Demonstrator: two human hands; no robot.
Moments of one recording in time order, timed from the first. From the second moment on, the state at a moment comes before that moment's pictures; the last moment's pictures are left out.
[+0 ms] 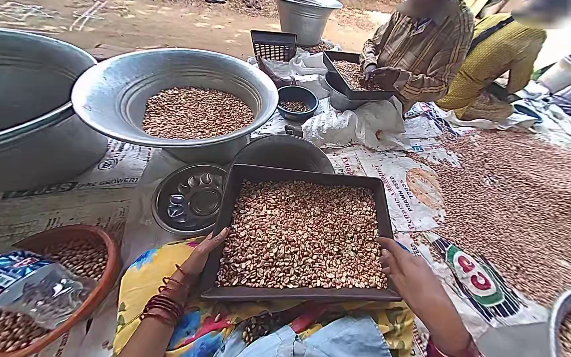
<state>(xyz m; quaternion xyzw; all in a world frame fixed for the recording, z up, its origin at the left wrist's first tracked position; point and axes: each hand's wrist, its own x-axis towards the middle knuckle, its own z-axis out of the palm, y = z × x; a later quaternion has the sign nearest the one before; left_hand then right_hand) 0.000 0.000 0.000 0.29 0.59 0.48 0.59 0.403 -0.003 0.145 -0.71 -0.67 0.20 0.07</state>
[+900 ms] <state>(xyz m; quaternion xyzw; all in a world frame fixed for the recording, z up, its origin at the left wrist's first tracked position) 0.000 -0.001 -0.005 0.30 0.61 0.48 0.56 0.267 0.041 0.079 -0.47 -0.78 0.40 0.08</state>
